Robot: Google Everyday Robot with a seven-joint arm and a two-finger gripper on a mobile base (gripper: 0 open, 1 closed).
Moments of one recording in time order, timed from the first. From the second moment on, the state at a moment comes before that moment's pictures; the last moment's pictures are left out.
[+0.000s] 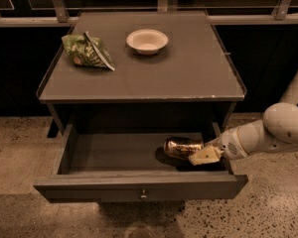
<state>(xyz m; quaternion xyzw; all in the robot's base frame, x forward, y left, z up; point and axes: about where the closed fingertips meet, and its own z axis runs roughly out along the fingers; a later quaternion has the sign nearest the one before) 0.508 -0.189 0.648 -0.31 0.88 0.28 0.23</state>
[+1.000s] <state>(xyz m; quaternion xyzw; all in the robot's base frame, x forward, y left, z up) 0.508 -0.189 0.648 -0.31 0.88 0.28 0.23</state>
